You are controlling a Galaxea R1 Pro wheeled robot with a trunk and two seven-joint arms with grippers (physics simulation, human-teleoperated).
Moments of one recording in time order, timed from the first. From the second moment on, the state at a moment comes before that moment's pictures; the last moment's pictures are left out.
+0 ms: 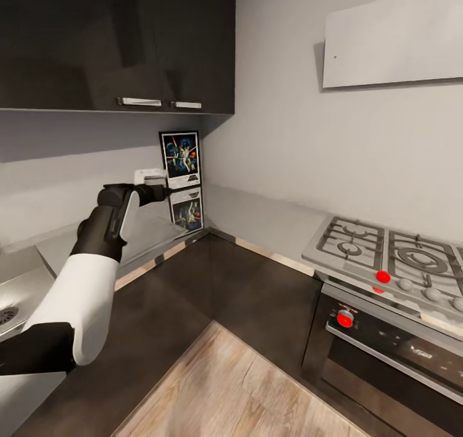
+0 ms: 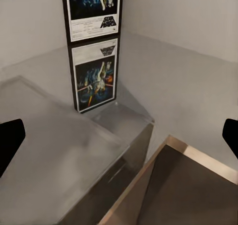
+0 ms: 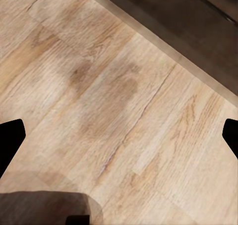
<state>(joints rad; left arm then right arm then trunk) -1.18 -0.01 0.06 -0.98 0.00 0.77 0.00 -0.06 -0.11 0.00 -0.42 0.01 -0.26 0.00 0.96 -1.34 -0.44</state>
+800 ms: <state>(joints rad) -1.18 -0.01 0.07 -0.98 0.00 0.77 0.00 -0.06 -0.09 0.01 -0.25 0.01 -0.25 0.00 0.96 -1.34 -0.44</state>
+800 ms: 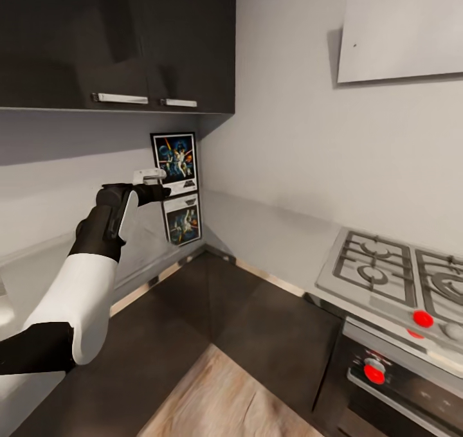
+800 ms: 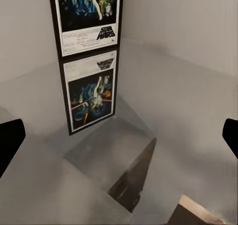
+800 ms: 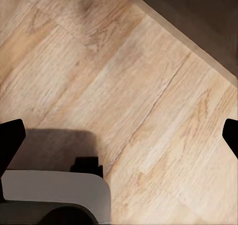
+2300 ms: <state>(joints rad) -1.18 0.00 0.07 -1.02 -0.01 0.78 0.00 -0.06 -0.06 0.01 0.01 0.01 -0.25 0.00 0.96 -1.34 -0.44</state>
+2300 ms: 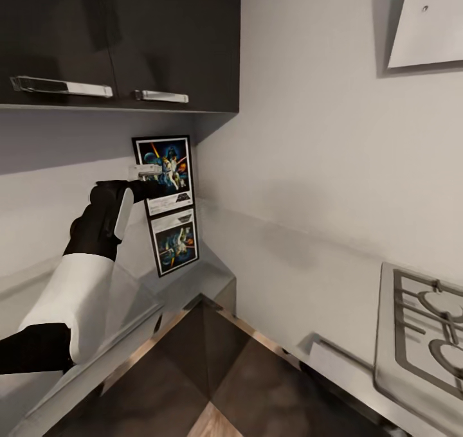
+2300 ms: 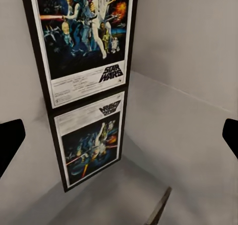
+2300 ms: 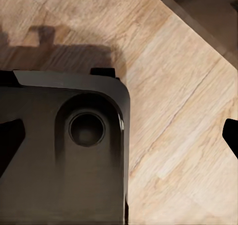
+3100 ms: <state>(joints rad) -1.18 0.01 0.07 -1.02 -0.01 0.78 0.00 -0.06 -0.05 0.01 0.02 0.01 -0.25 0.00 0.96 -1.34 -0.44</state>
